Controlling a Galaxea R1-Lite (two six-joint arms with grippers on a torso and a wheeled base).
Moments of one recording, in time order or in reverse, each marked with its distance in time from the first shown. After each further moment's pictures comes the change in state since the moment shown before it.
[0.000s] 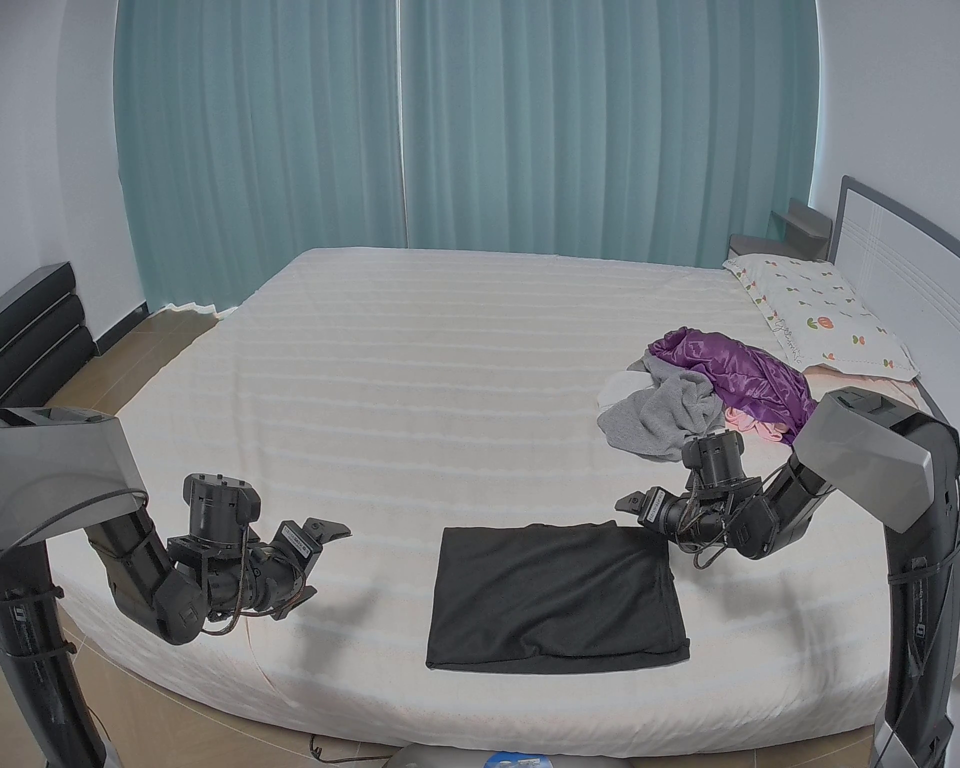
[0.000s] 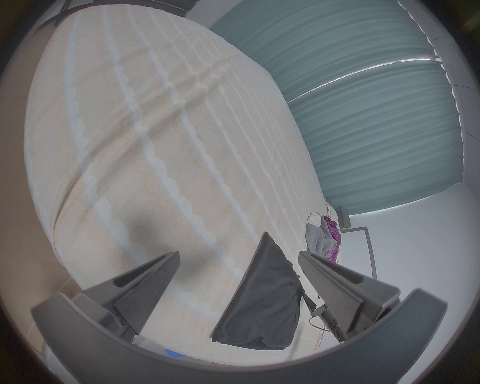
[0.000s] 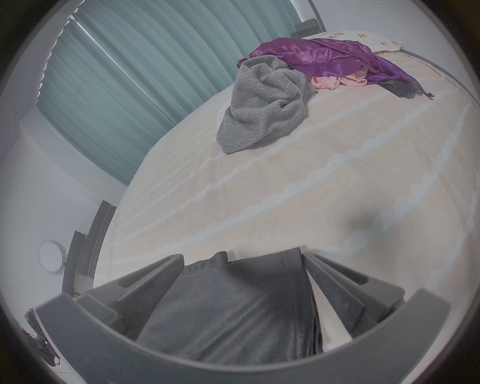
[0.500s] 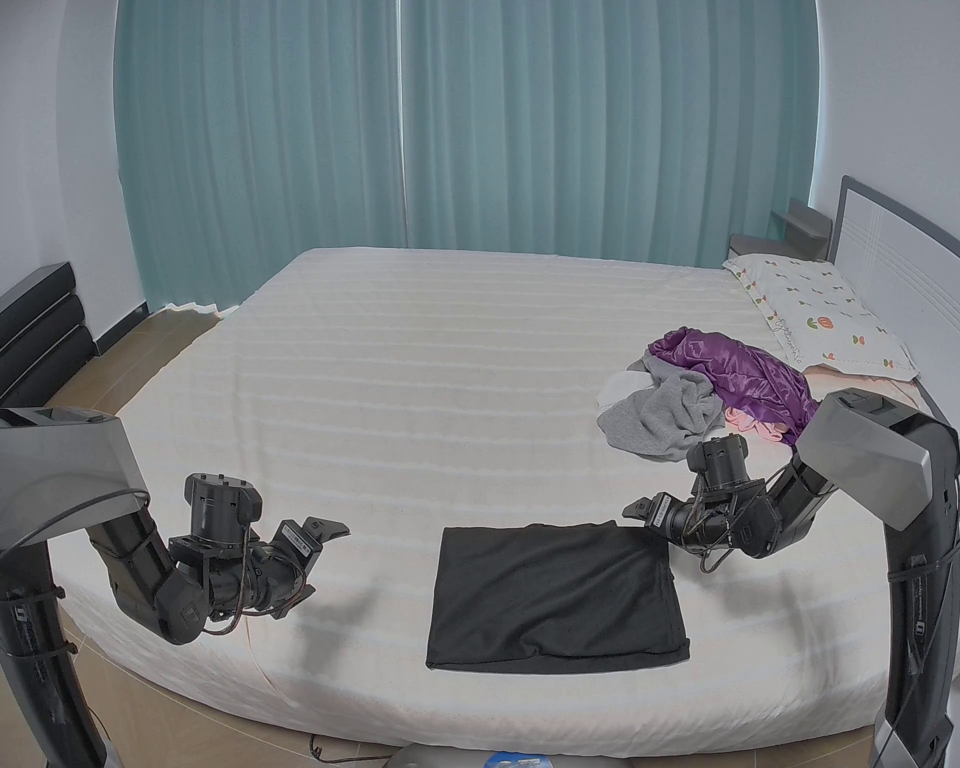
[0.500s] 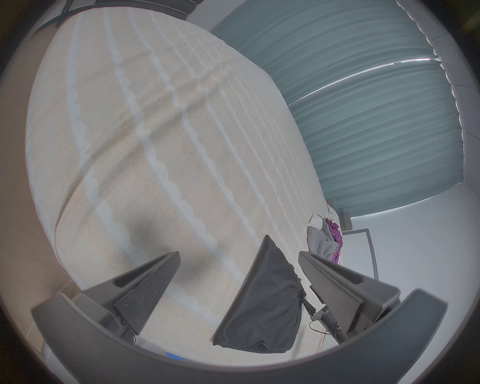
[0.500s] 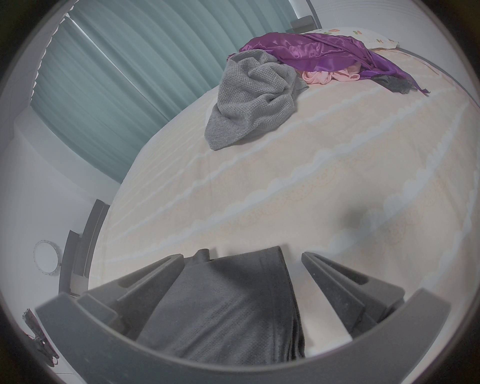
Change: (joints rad) left arm -0.003 0.003 -0.004 -0.001 0.021 0.000; right arm -0.024 0.011 -0.003 0.036 0.002 -0.013
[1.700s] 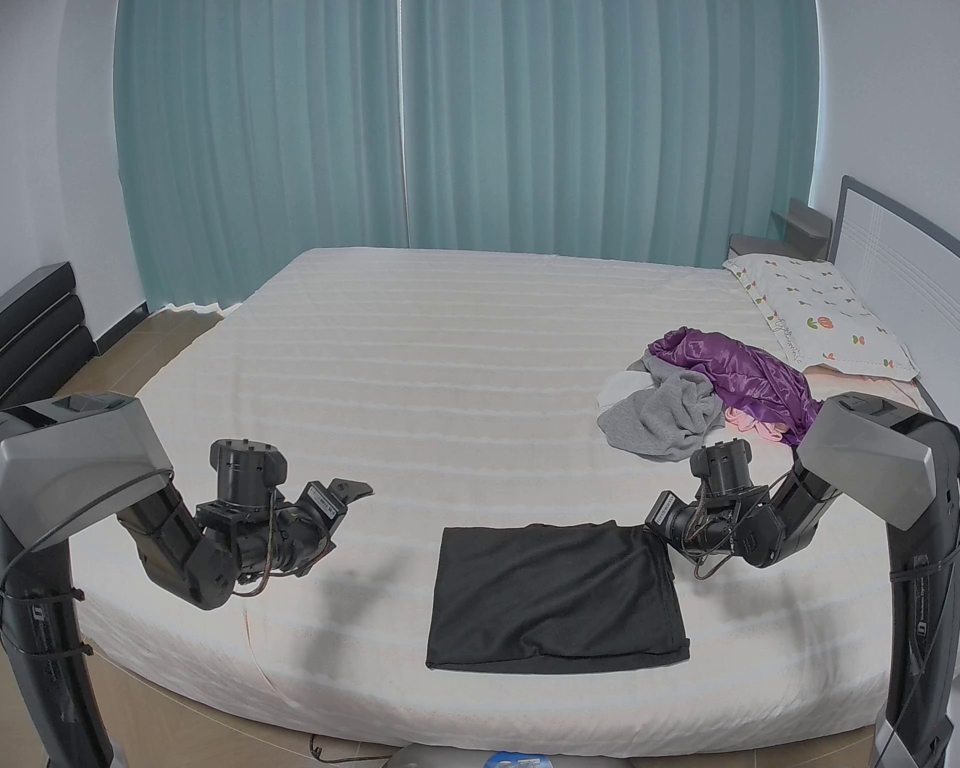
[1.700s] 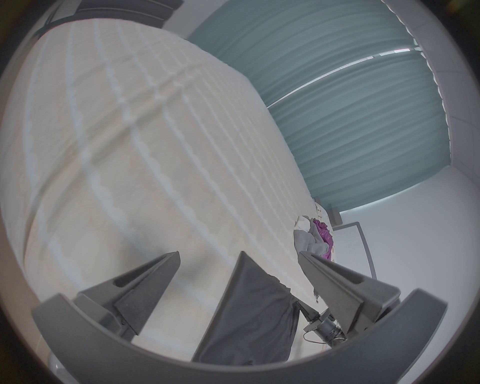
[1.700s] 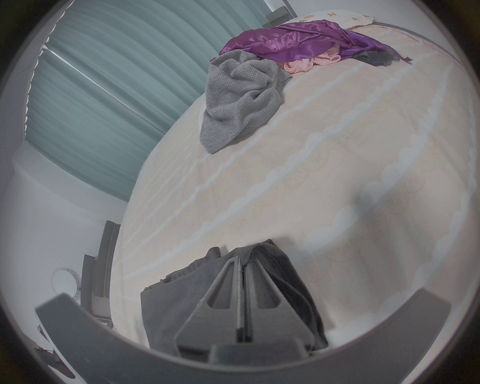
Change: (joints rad) left arm -0.021 0.057 -0.203 0.049 0.003 0.064; right arm 0.005 -0.012 0.060 -0.082 0.026 0.160
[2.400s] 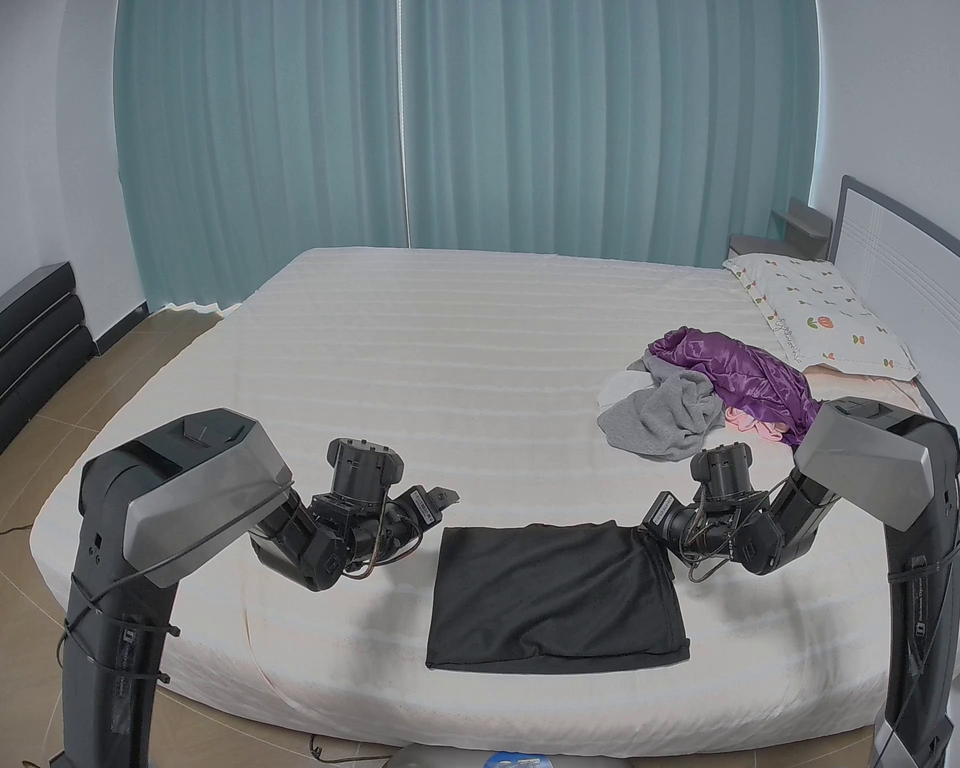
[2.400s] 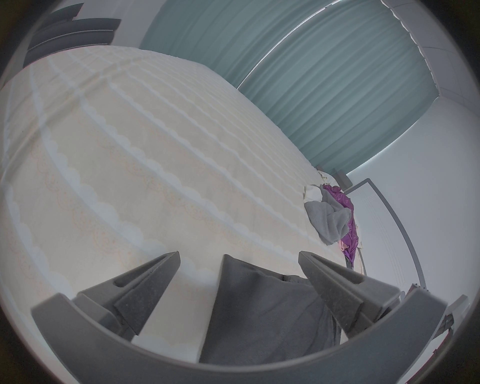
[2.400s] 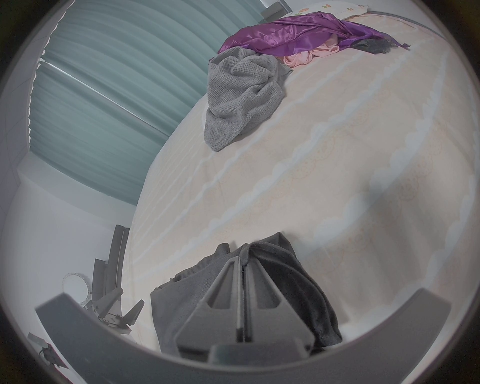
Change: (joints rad) left arm -0.158 0.283 -0.471 0.220 0.129 0.213; right arm 0.007 0.007 0.031 -0.075 0.039 0.055
